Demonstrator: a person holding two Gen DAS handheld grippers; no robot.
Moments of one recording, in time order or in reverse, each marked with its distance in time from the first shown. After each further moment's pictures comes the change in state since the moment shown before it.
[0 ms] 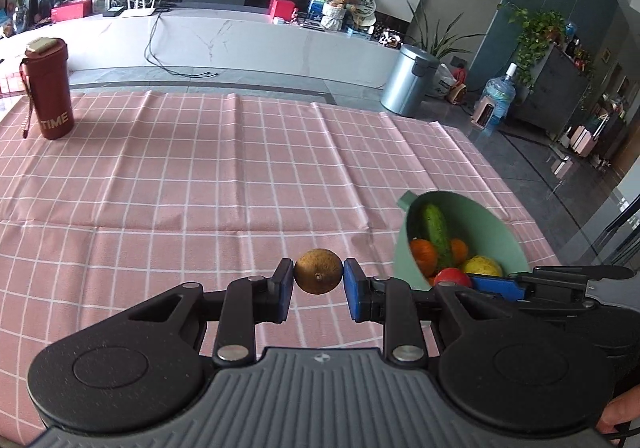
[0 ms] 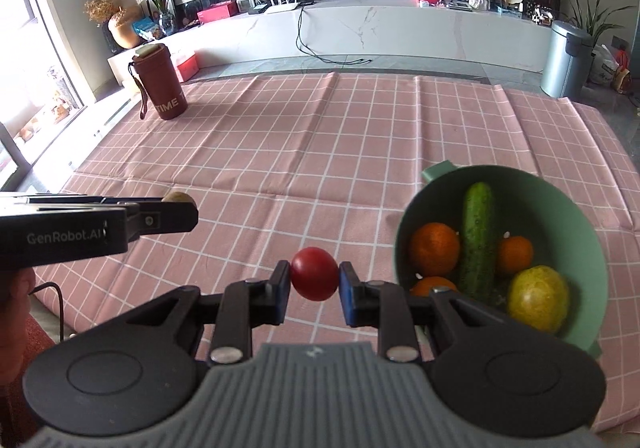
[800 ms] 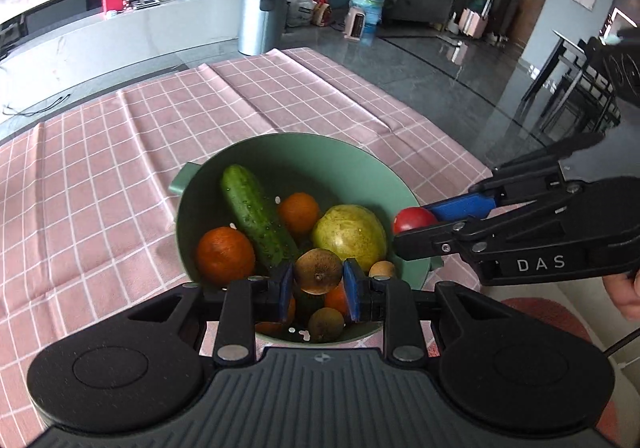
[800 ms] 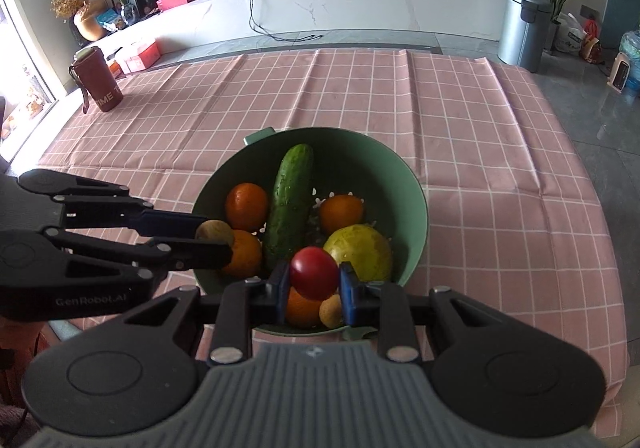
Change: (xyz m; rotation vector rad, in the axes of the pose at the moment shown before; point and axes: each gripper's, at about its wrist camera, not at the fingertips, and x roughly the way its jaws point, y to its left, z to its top) left arm 0.115 -0.131 -0.015 0.401 0.181 -0.235; right arm -0.029 -0.146 -0.012 0.032 0.100 -0.043
